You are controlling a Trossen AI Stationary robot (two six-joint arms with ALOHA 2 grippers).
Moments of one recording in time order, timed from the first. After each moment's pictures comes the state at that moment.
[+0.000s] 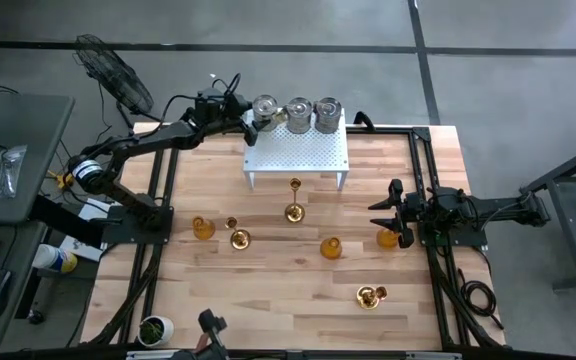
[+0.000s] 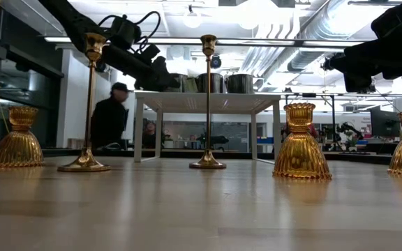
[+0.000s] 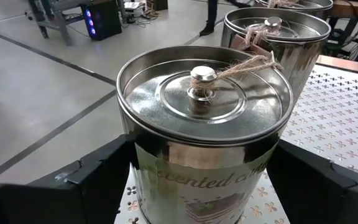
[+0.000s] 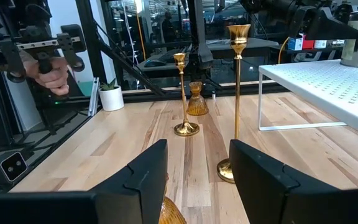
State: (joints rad) left arm 0.78 1.47 0.90 0.29 0.22 0.09; right arm 0.05 0.04 0.01 0.03 0.00 0.10
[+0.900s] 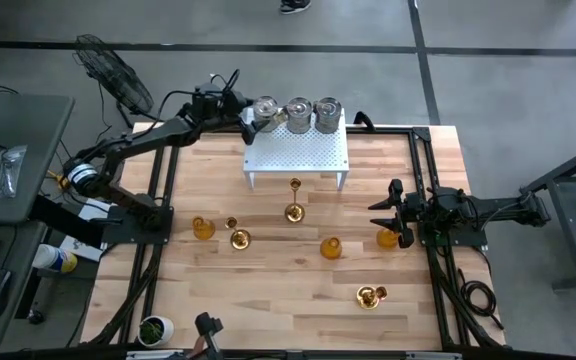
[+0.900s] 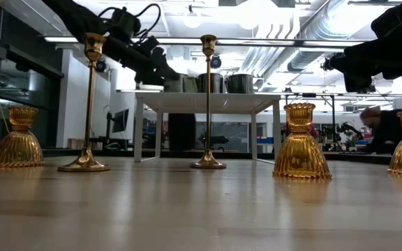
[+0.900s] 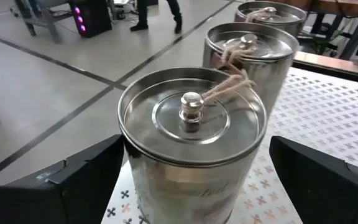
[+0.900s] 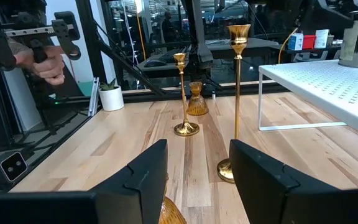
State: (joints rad) left arm 0.78 1.41 0.96 0.17 0.26 0.11; right arm 0.05 0.04 0.01 0.03 0.00 0.10
